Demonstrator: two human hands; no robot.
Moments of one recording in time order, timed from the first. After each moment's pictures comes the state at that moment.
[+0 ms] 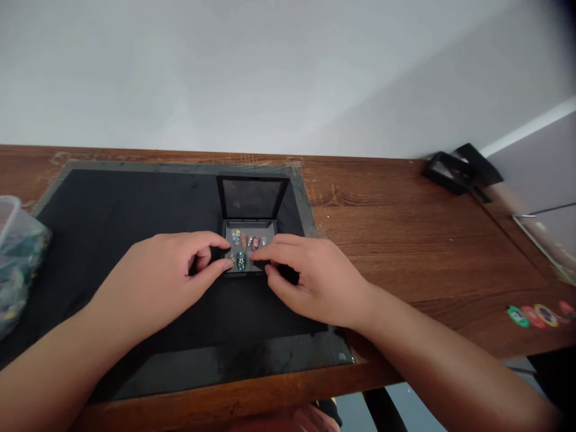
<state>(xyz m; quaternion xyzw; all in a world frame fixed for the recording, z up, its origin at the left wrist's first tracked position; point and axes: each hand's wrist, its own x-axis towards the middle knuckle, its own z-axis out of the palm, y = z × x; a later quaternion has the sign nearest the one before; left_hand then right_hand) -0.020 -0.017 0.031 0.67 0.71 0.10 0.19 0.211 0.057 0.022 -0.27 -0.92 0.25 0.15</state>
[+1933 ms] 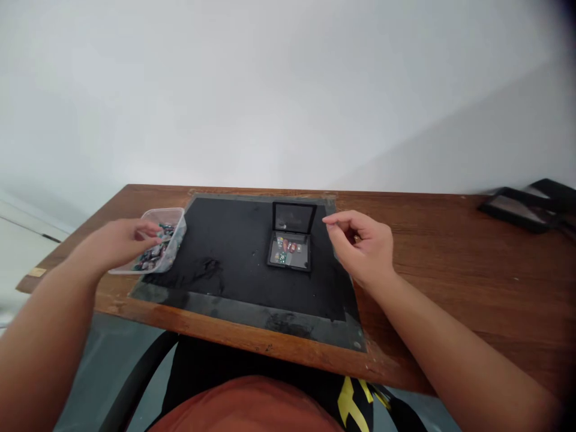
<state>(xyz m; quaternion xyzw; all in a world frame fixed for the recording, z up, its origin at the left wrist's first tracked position) -0.182 -0.123 0.095 0.50 0.86 0.10 0.03 0.215 0.078 0.020 -0.32 -0.76 0.25 0.50</state>
